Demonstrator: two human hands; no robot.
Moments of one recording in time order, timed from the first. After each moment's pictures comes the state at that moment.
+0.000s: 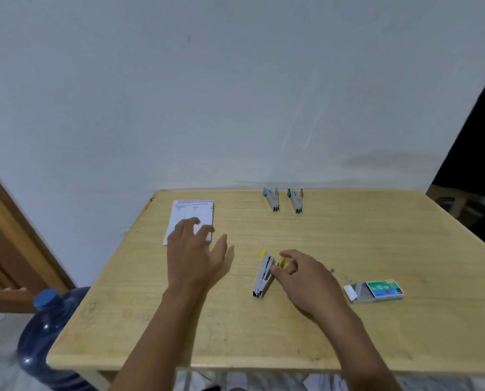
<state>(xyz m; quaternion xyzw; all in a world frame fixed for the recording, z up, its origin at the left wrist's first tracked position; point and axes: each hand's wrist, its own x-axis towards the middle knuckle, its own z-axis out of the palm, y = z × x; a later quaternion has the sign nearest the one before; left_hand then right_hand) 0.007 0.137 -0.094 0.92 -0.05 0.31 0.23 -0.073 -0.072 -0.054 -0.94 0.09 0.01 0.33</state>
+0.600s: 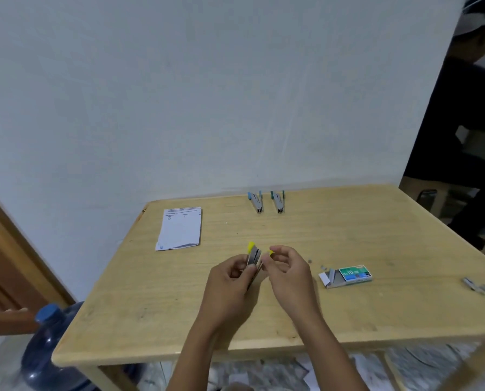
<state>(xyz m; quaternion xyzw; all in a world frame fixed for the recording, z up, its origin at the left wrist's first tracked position) -0.089 0.065 -0.070 0.77 -0.11 0.03 0.63 -0.099 -0.062 -0.067 -0.75 0.14 -0.14 0.63</state>
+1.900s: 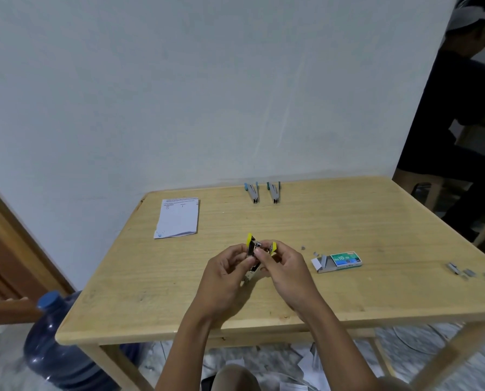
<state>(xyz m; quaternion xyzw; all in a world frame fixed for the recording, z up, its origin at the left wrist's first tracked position) -0.104 0.070 -0.069 0.71 -0.16 -0.02 0.68 -0.116 -0.074 -0.071 -0.73 0.02 -0.08 0.68</state>
